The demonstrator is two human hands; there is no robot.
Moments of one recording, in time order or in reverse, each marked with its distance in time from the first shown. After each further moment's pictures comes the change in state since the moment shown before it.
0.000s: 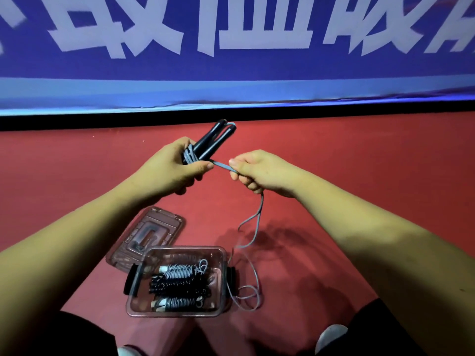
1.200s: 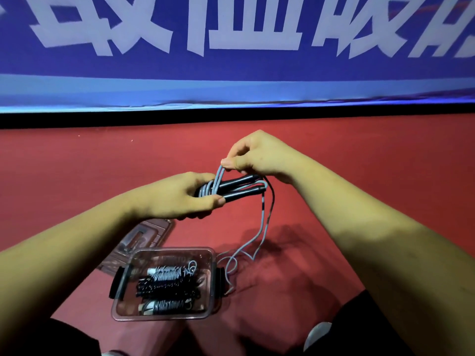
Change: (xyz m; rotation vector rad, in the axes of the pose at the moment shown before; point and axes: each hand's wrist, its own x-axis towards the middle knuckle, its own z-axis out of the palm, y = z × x) left_hand -0.008 0.001 0.024 0.286 -0.528 0.110; right_hand -0.014 -0.024 -0.028 -0.132 0.101 -0.041
